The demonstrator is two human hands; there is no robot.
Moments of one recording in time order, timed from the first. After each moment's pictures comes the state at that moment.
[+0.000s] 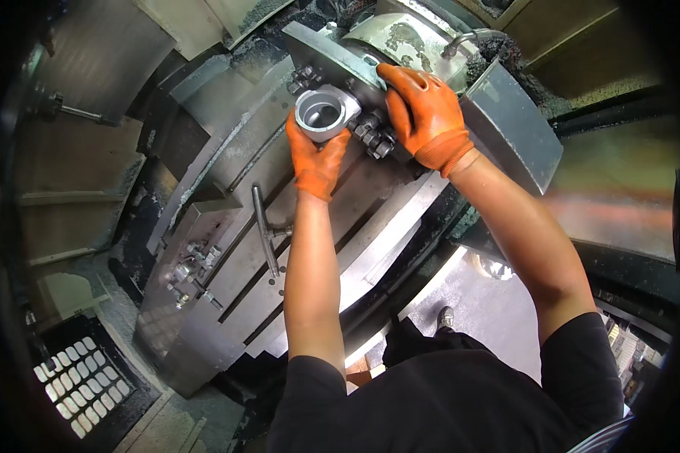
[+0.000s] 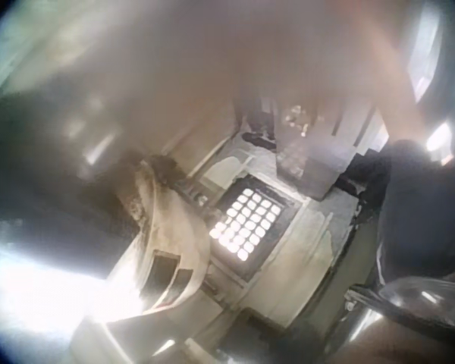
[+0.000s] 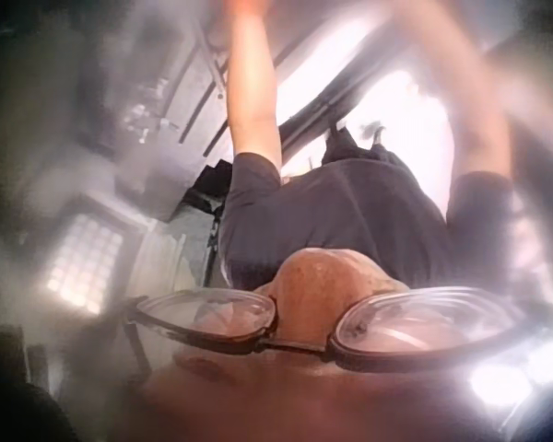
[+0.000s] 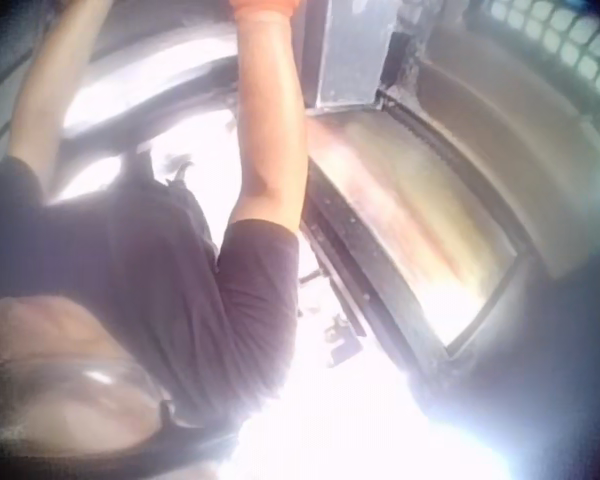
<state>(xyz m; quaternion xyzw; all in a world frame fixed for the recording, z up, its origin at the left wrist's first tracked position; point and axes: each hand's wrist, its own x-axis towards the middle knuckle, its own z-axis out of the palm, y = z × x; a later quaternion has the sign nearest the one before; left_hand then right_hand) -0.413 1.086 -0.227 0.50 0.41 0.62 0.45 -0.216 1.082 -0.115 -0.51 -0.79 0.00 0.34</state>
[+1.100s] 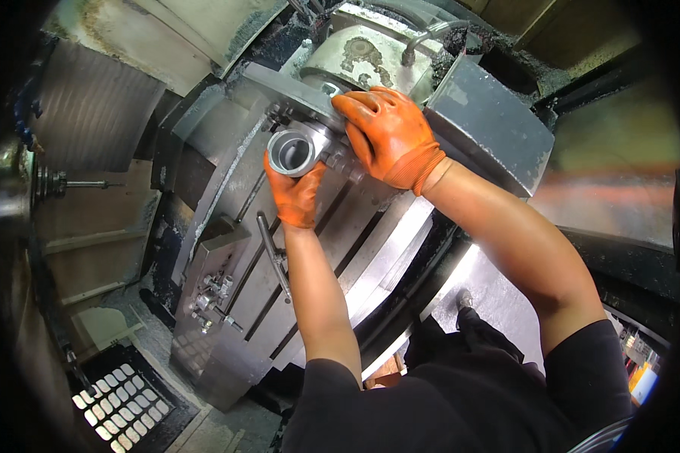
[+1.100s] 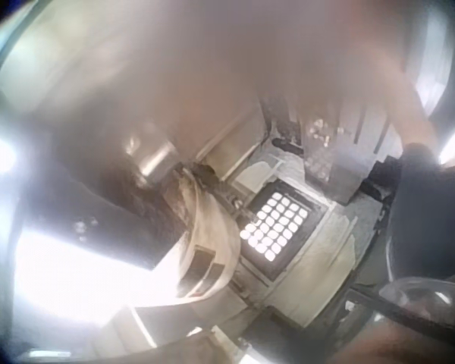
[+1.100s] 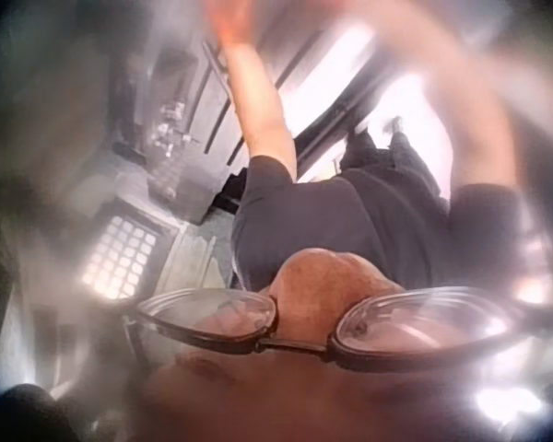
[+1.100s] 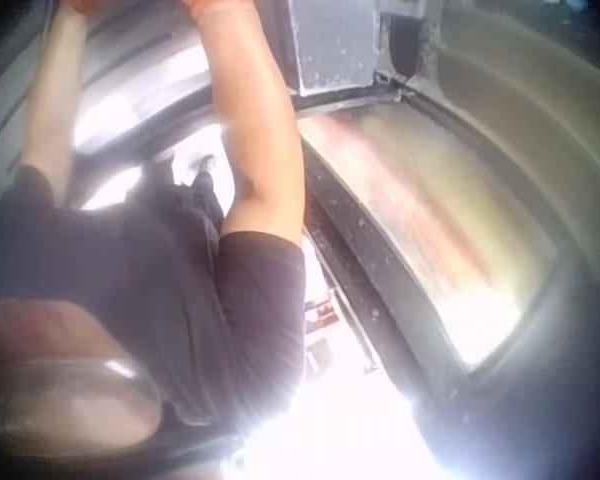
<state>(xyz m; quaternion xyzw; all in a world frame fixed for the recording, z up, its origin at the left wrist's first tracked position) -0.418 1.087 -0.217 0.51 0.39 0.58 0.50 -0.207 1.080 -0.109 -0.50 -0.79 0.04 0.36</state>
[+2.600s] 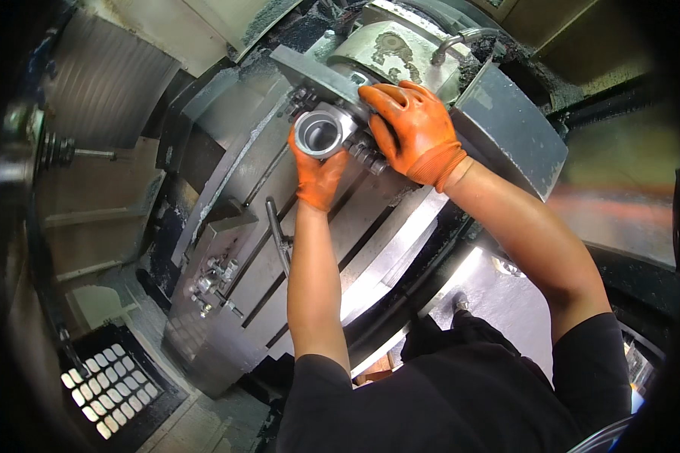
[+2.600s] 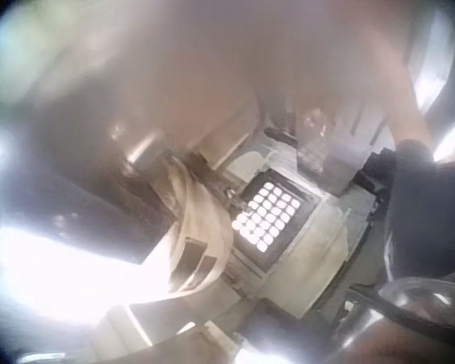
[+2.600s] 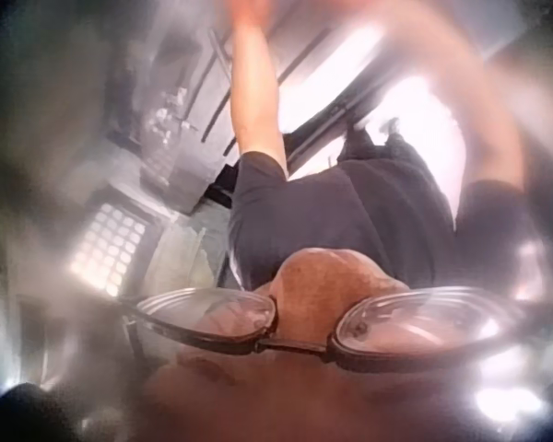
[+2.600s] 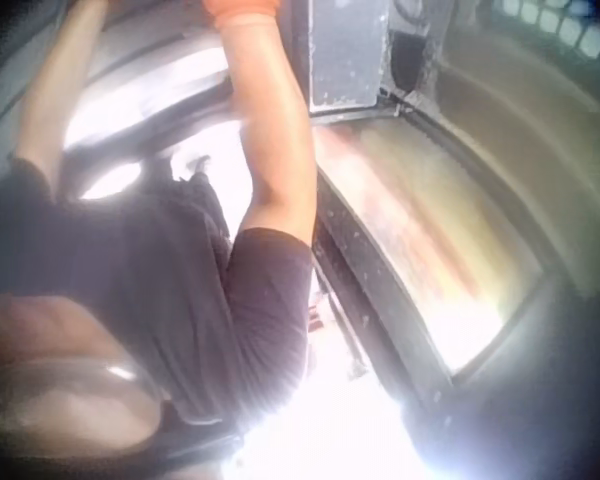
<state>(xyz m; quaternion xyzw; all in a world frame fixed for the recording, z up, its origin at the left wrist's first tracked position) -0.418 1.099 -0.247 0.52 0.36 0.58 0.51 -0.211 1.083 -0.110 -0.49 -0.80 0.02 0.35</state>
